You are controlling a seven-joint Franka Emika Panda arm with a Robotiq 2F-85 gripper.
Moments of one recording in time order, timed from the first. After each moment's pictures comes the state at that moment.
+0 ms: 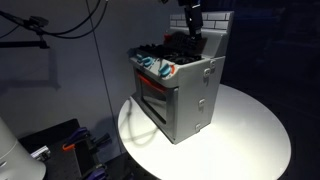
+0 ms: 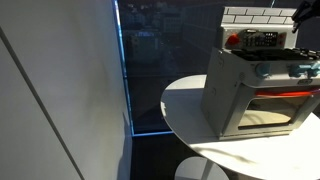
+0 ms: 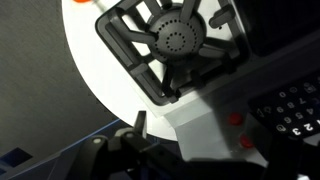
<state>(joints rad) -0.12 0.03 -0.04 -1.88 -0.14 2.14 0.63</state>
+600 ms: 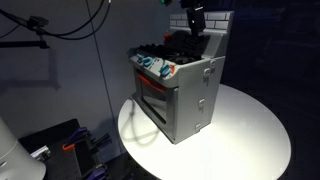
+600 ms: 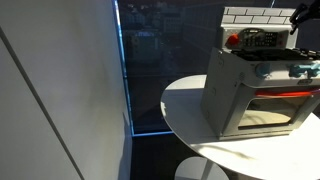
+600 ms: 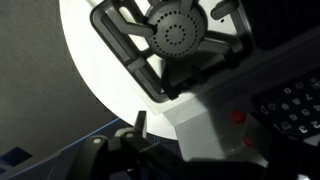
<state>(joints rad) -0.10 0.06 -0.06 -1.86 -0.14 2.16 0.62</state>
